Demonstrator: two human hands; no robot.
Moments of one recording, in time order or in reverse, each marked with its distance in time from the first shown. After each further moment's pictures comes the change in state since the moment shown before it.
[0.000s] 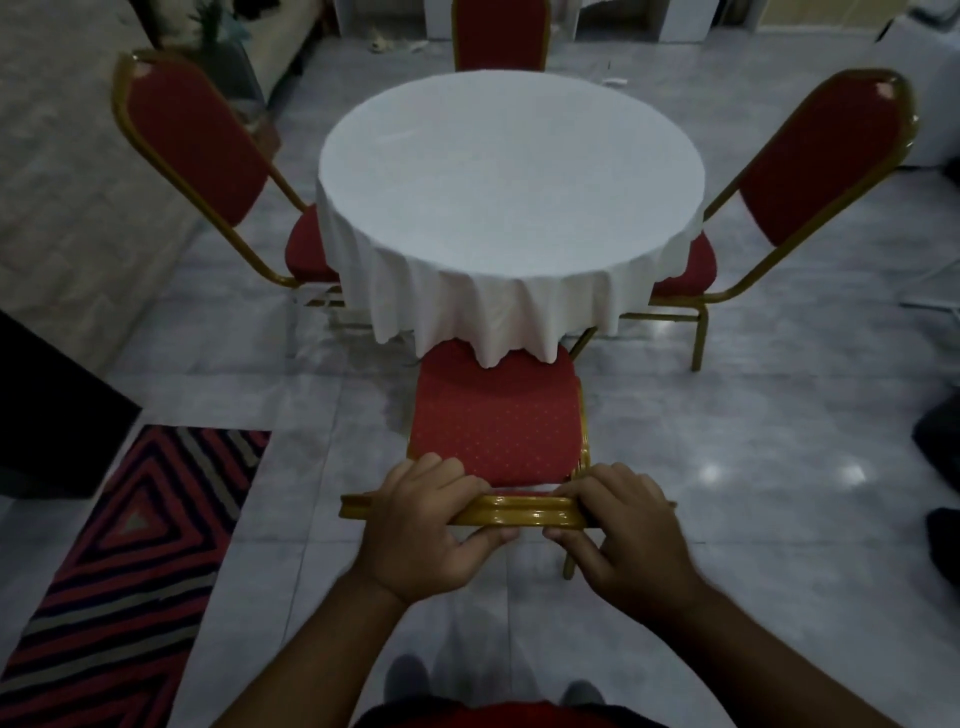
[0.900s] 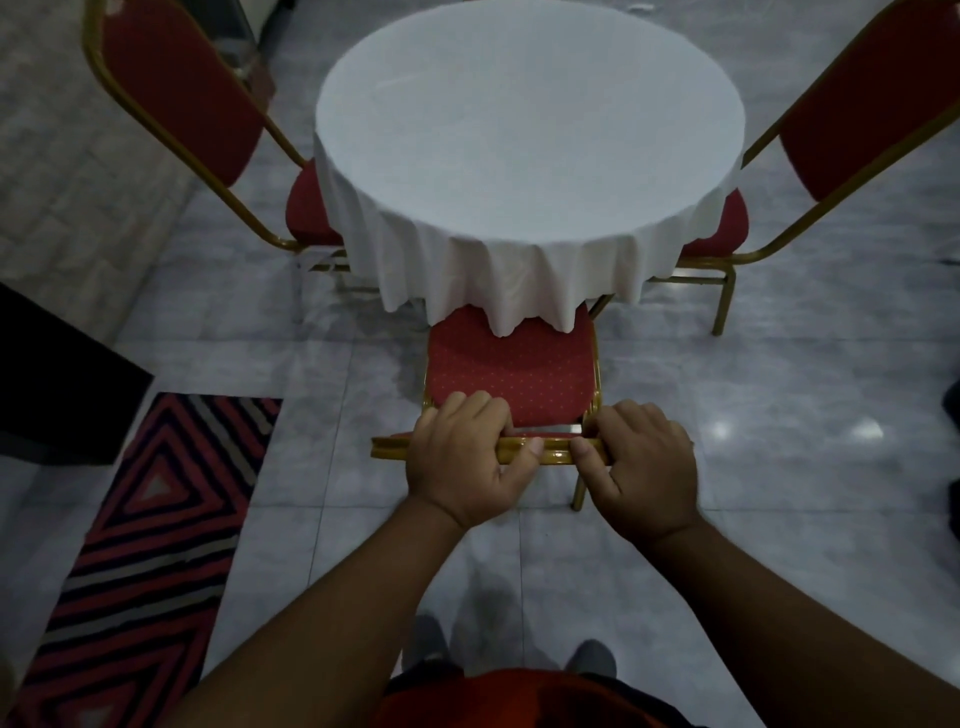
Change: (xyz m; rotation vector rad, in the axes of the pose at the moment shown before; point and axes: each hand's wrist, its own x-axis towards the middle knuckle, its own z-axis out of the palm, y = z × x) left_hand 0.059 -0.016 0.031 0.123 -0.031 -0.211; right_hand 0.055 0.031 0.031 -0.170 0.097 0.201
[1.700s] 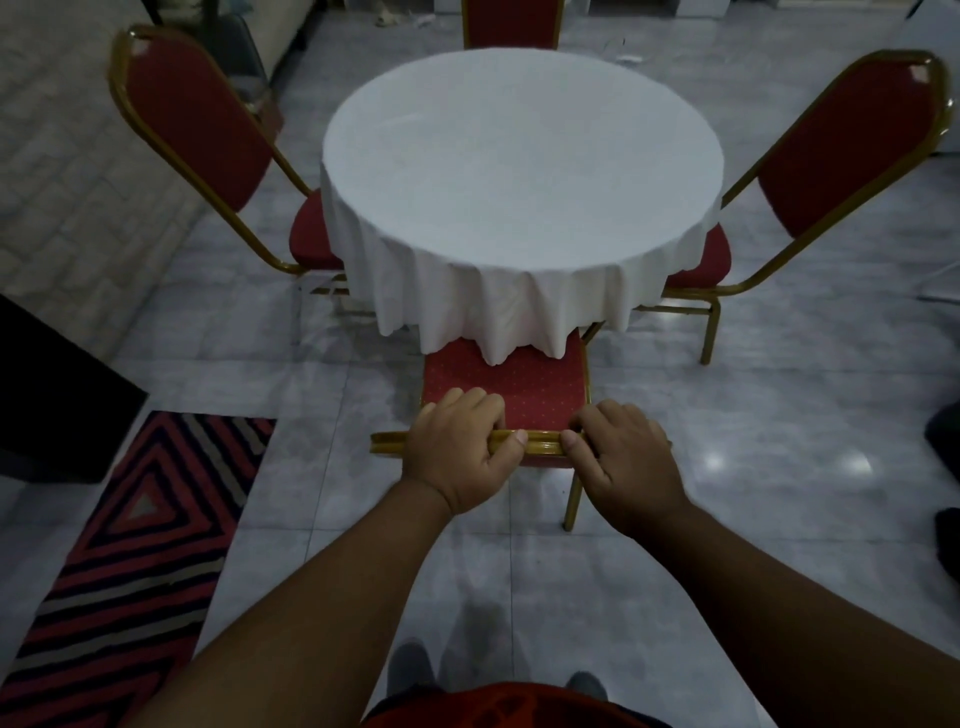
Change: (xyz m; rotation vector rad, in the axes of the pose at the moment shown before) left_hand 0.019 -0.005 0.001 0.020 -0.101 0.015; right_hand 0.017 0.006 -0.012 0.005 -0.181 -0.012
